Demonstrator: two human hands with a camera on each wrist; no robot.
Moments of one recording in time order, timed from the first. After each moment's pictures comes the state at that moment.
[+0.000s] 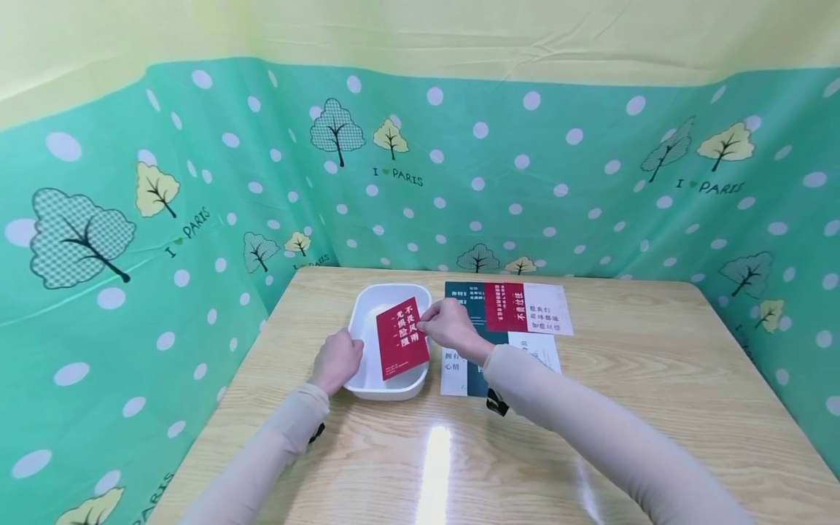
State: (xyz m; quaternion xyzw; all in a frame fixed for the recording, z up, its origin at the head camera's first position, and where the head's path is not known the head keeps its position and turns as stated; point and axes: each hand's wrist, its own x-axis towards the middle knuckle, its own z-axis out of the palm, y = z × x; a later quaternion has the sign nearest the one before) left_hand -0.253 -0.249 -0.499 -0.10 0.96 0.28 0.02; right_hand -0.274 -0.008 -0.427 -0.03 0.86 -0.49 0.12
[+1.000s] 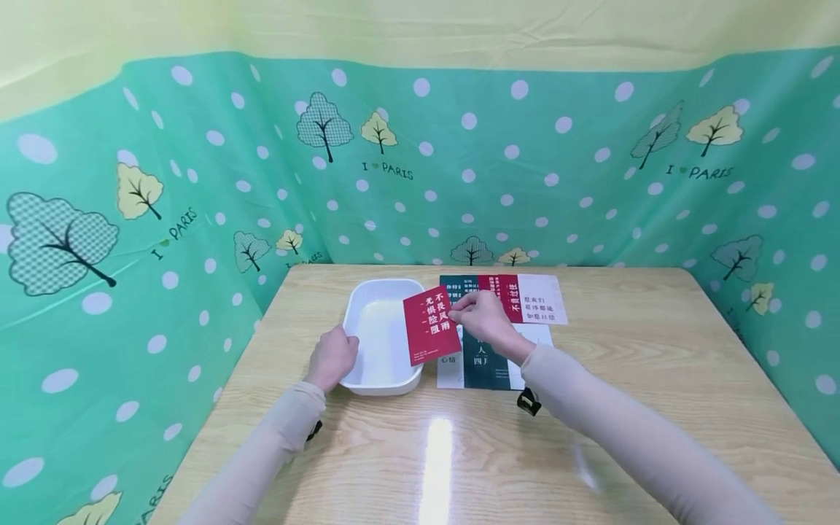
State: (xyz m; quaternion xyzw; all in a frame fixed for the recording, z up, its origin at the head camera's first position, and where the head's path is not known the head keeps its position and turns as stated) left_hand -0.252 -0.247 -0.495 -0.11 0.95 0.27 0.03; right_hand -0.268 0.053 -0.426 0.00 0.85 -0.52 0.08
